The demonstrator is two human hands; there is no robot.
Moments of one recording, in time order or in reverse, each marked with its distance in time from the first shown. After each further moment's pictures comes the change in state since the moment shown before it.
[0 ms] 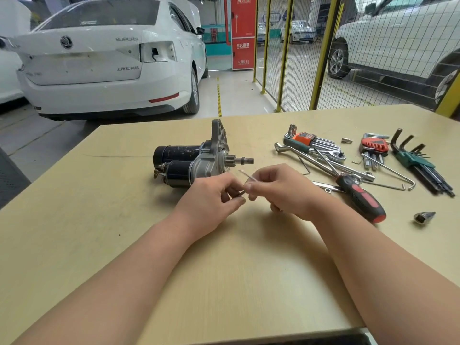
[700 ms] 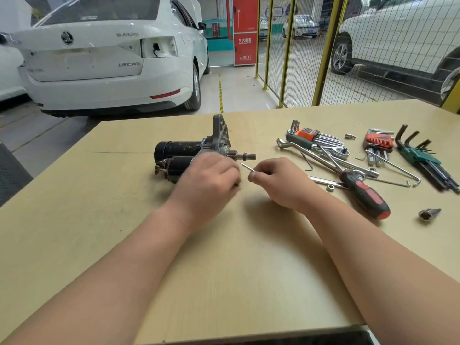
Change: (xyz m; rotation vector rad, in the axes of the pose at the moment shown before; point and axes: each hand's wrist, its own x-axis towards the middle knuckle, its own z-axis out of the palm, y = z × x) left_hand 0.009 0.006 -0.013 0.592 0.150 0.525; right_hand 0.012 0.002 0.006 -0.266 0.207 -0.014
